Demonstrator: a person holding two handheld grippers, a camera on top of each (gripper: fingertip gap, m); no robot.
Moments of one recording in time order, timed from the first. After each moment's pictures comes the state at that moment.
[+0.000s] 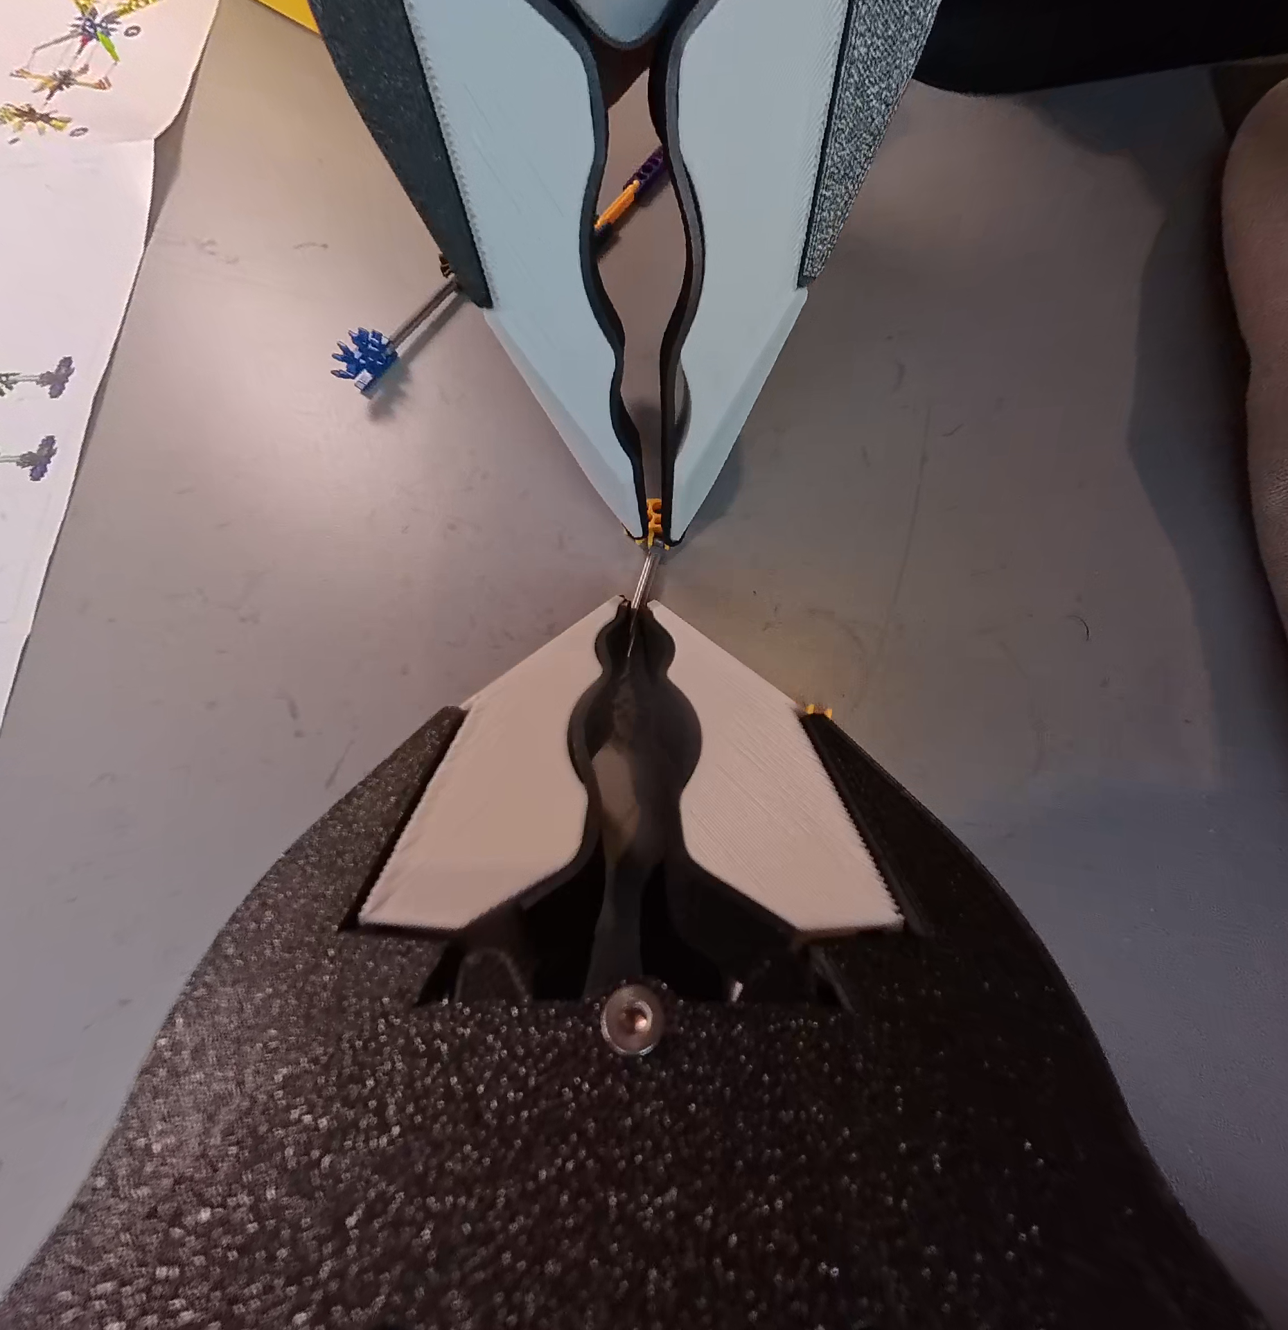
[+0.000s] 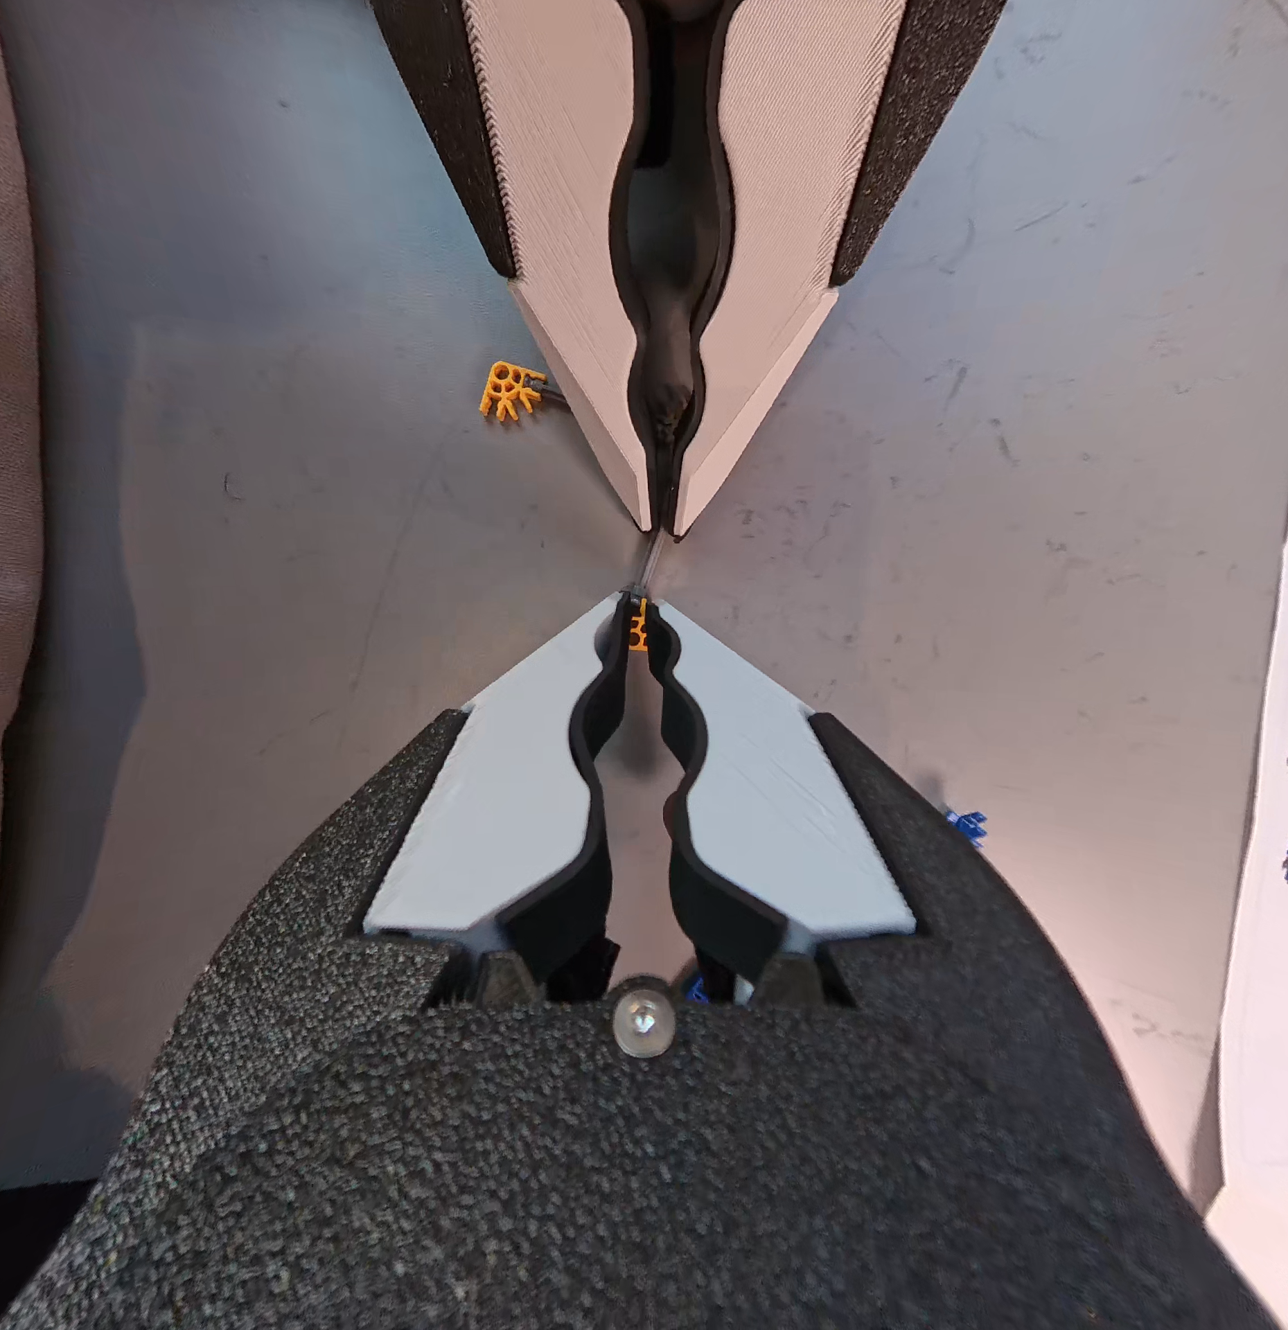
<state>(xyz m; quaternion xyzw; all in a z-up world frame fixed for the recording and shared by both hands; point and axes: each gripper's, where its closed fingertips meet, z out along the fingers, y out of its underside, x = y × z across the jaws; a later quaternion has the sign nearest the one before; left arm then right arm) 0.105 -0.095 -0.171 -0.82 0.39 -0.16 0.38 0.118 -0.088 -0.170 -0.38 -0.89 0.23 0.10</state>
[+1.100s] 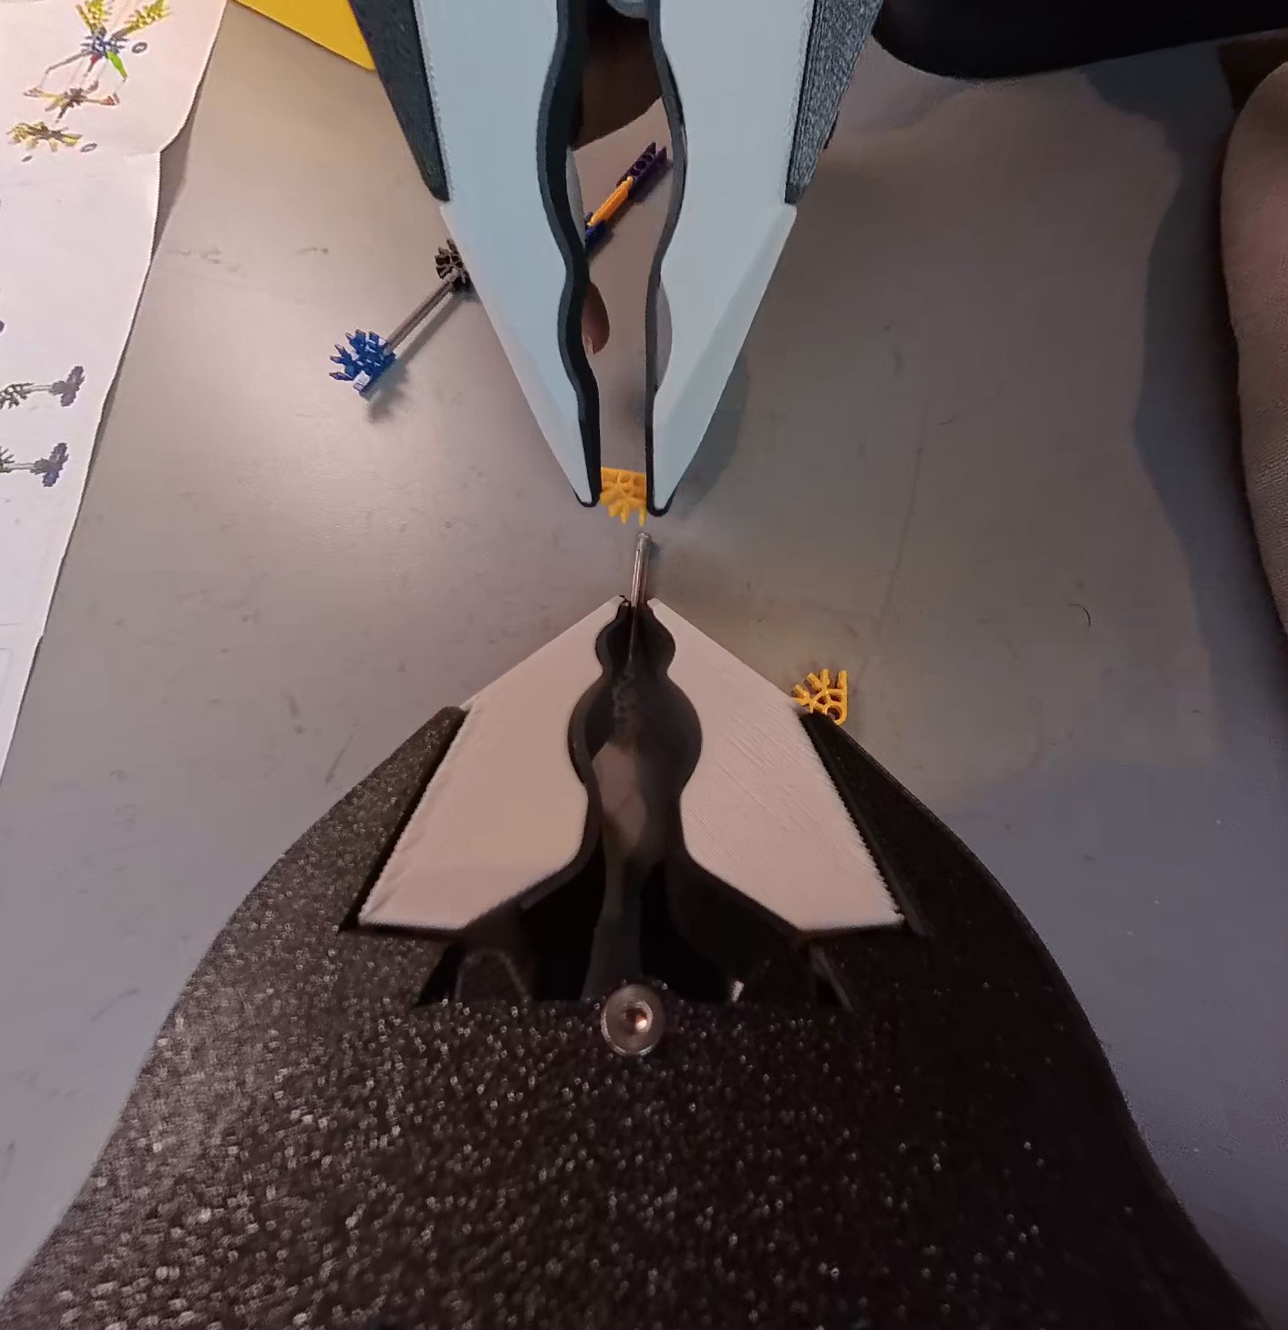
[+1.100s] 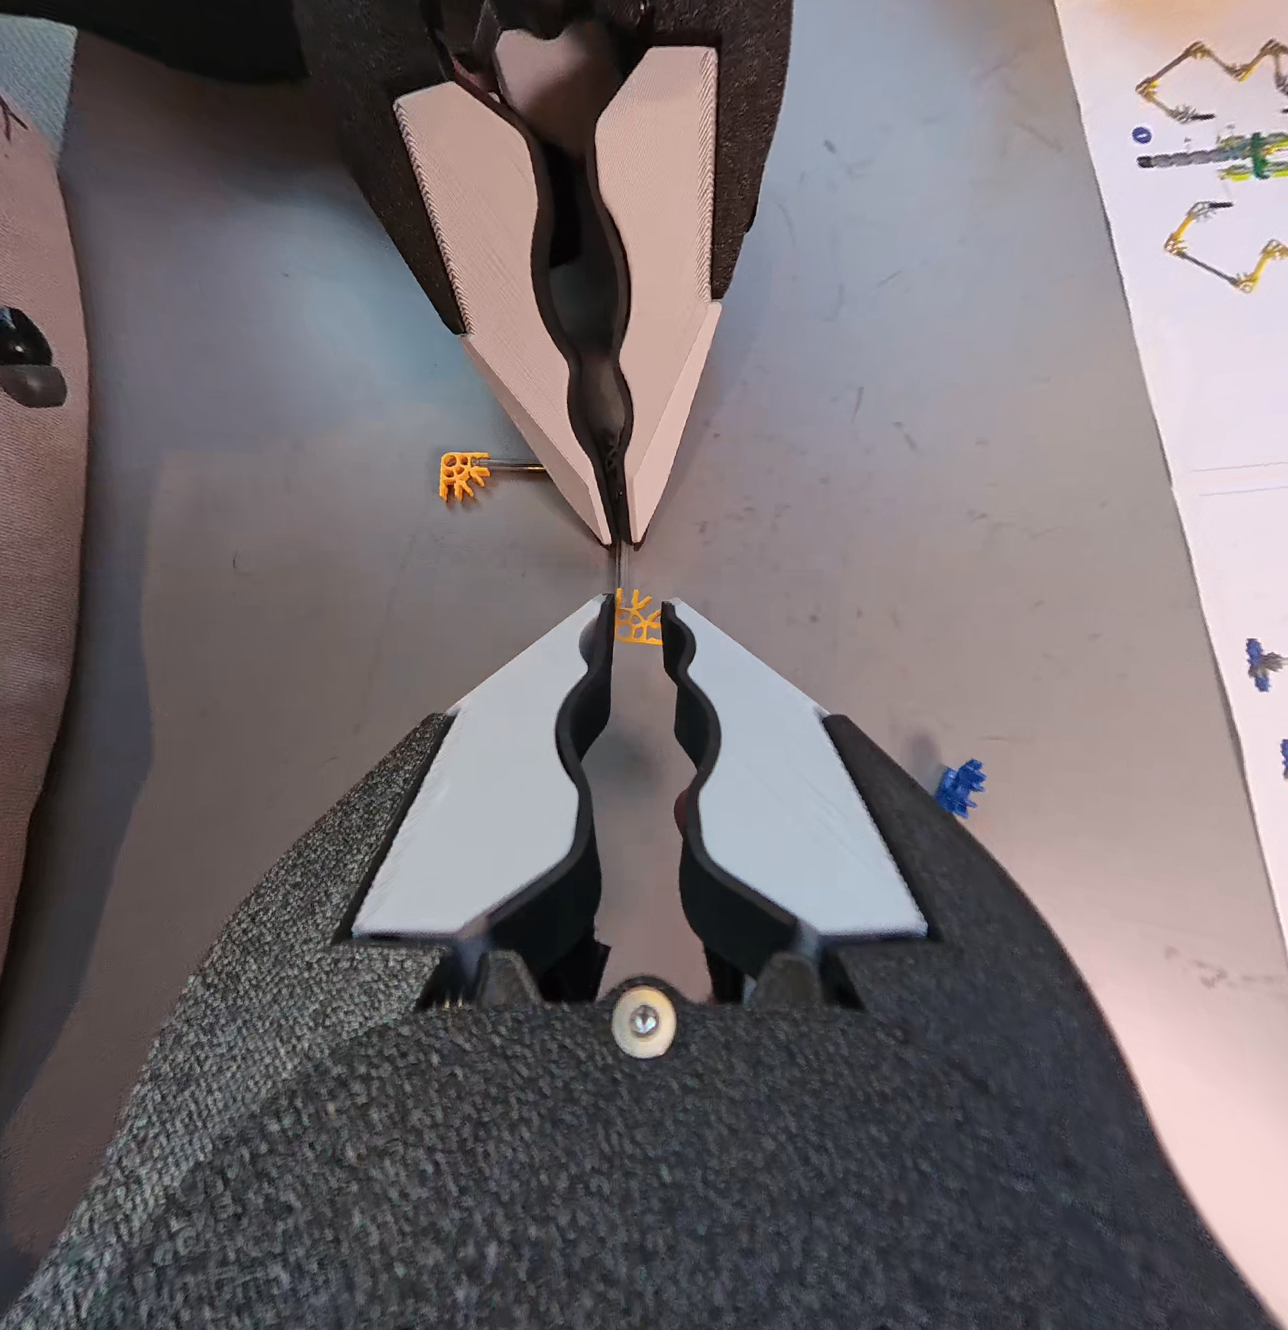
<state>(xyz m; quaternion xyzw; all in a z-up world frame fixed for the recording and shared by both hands) 0.105 -0.097 -0.171 -0.82 0.39 -0.15 0.39 0.114 -0.083 -0.156 -0.43 -0.83 0.31 0.17</state>
